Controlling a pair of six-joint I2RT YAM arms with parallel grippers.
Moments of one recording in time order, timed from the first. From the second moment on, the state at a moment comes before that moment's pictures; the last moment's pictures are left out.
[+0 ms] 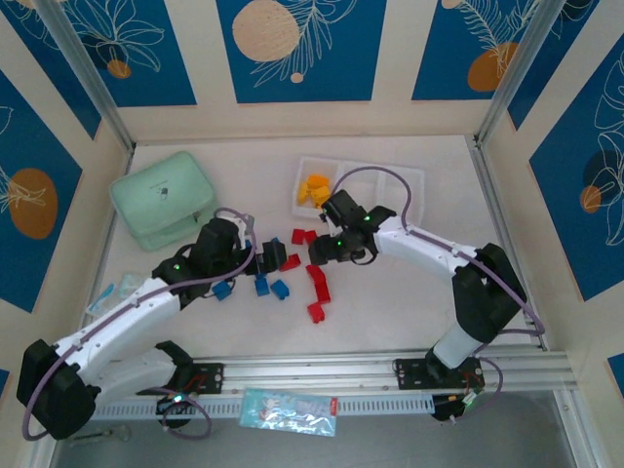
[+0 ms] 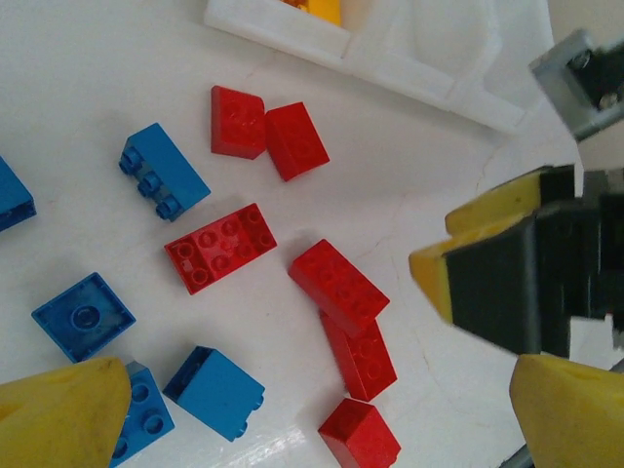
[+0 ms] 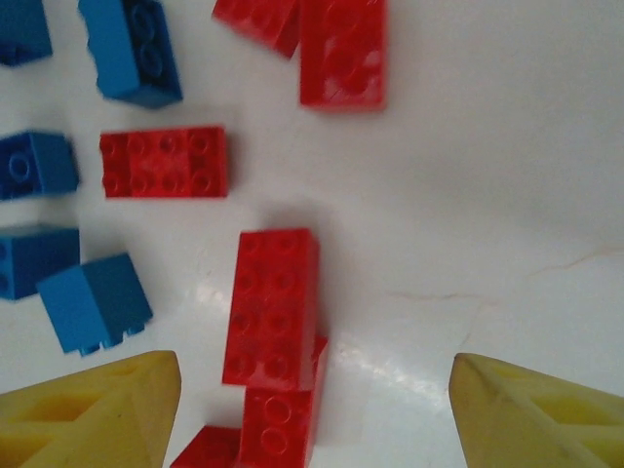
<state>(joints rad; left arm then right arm) -0.64 1.01 0.72 -0.40 0.14 -0.70 0.71 1.60 1.14 -0.71 -0.11 0.45</state>
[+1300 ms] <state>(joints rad) -0.64 0.97 0.65 -0.36 0.06 -0.73 0.87 1.72 1.15 -0.66 0.06 0.48</state>
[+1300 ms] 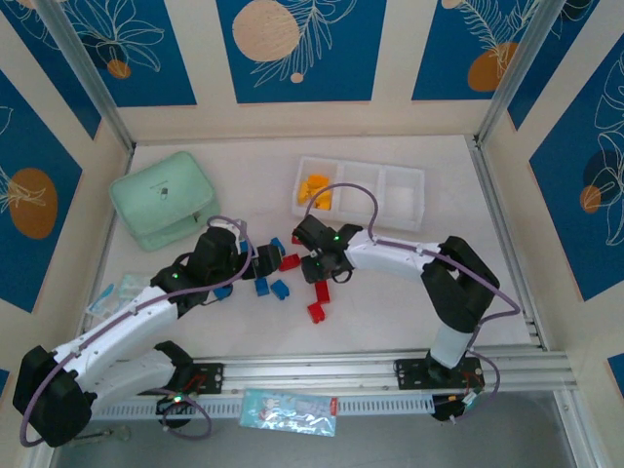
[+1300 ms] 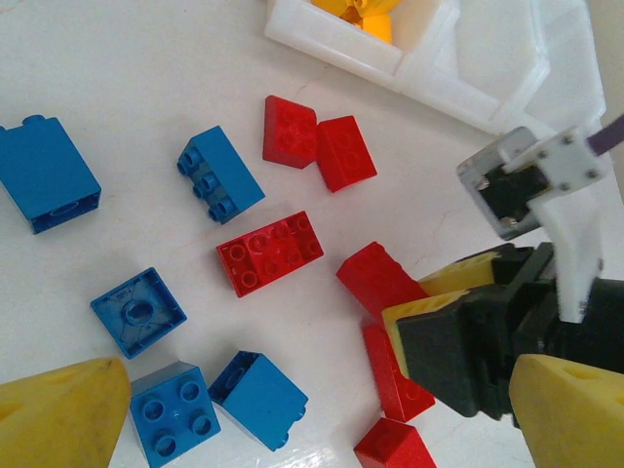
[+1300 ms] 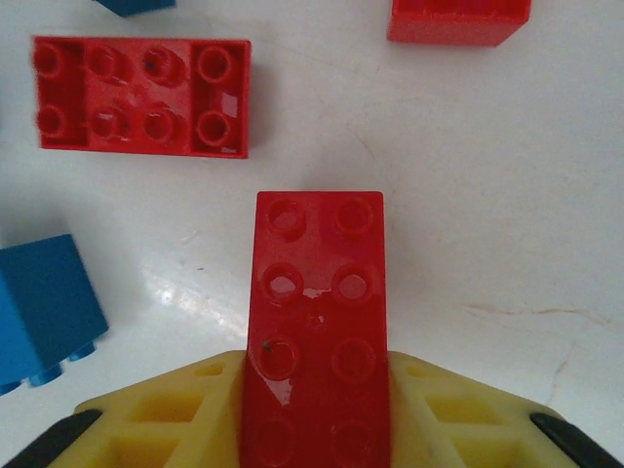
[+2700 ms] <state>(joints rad) -0.64 1.18 0.87 -0.30 0.10 -0.62 0.39 1.87 1.51 -0.65 0.05 0.36</state>
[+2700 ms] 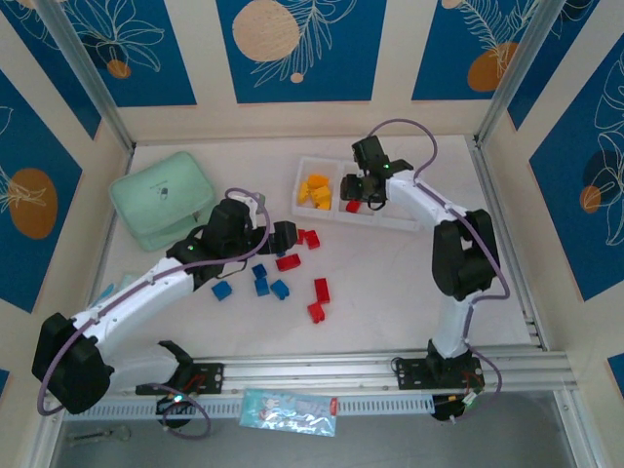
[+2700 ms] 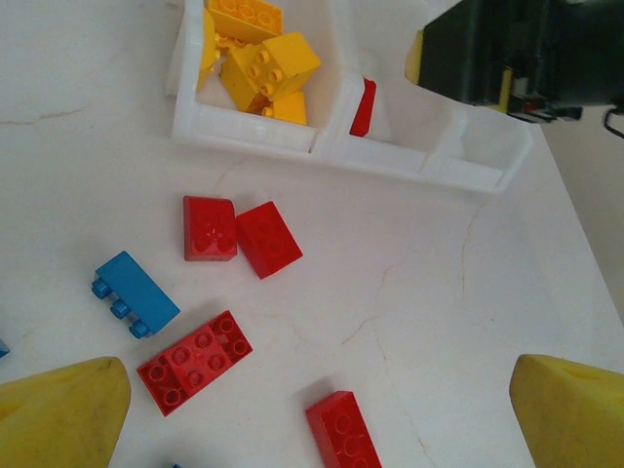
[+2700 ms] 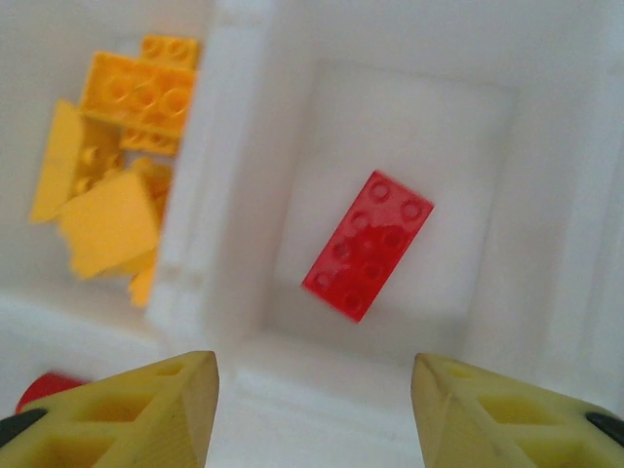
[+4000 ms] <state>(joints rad) -0.63 0.88 0.56 -0.36 0.04 -0.77 0.89 1.71 1.06 -0.63 0.03 0.66</state>
